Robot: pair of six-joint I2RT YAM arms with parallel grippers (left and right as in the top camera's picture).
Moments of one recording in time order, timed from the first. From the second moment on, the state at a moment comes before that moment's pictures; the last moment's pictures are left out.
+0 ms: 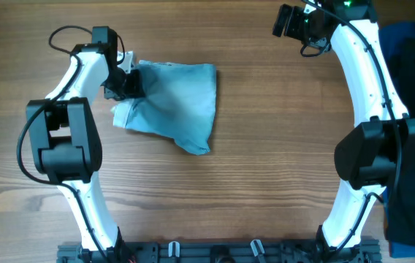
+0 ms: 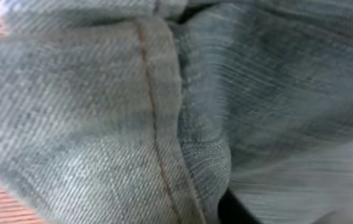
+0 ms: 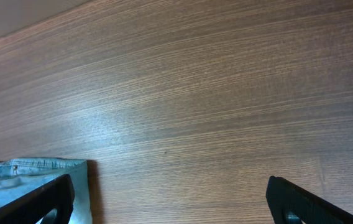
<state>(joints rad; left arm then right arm) 0.02 2.19 1.61 -0.88 0.23 -0.06 0.09 2.10 2.05 -1.00 -0.08 0.35</state>
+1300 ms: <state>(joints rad) 0.63 2.04 1.56 -0.66 0.15 -0.55 0.09 2.10 2.05 -1.00 -0.08 0.35</state>
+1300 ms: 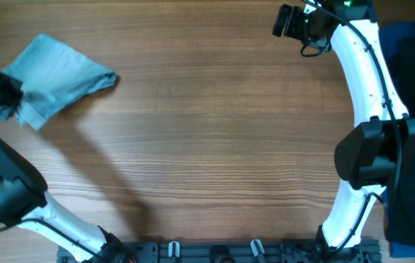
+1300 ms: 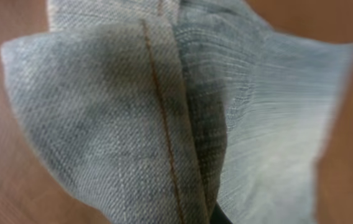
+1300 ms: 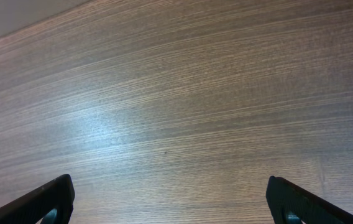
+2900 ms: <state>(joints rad) 0.44 1.99 1.57 -0.96 0.22 -0.38 0.09 2.10 2.05 -1.00 -0.08 0.35</state>
